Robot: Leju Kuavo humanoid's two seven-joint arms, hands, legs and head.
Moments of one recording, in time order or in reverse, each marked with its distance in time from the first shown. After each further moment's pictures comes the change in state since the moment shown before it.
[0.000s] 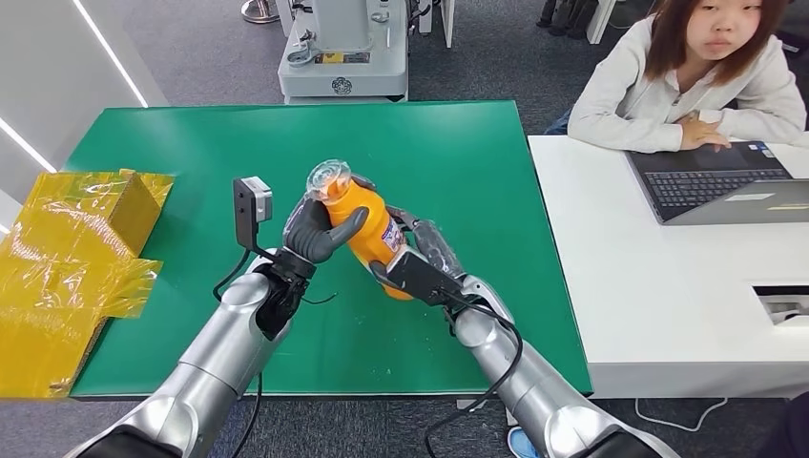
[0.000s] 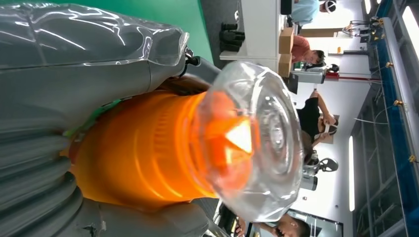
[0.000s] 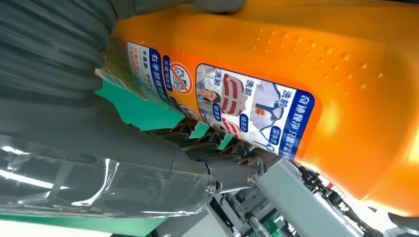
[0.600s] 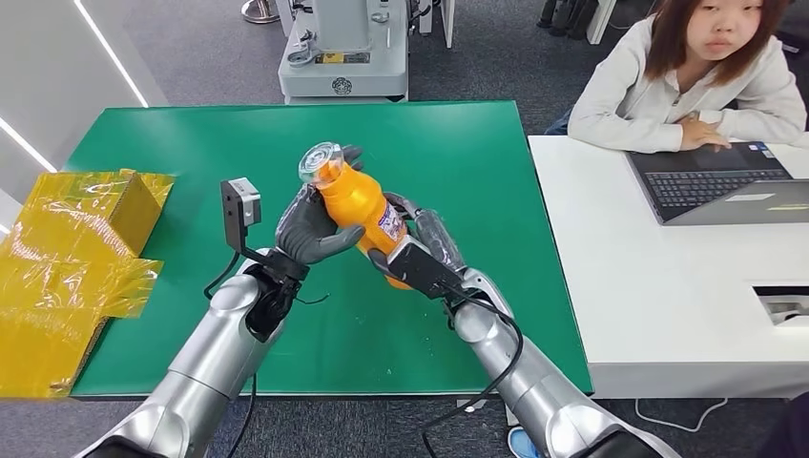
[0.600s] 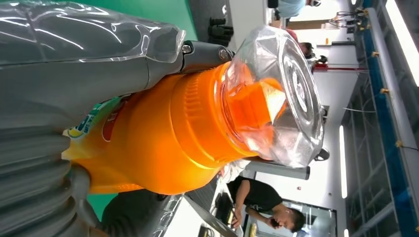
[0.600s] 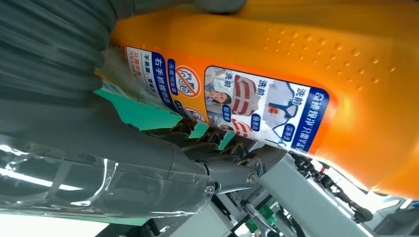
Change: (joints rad) left arm 0.037 0.026 0.002 -0.109 0.009 -0.022 0.044; right arm -0.002 0.000 0.001 -0.051 0.009 0.013 0.017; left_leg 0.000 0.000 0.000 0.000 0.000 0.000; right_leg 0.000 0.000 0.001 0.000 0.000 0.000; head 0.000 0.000
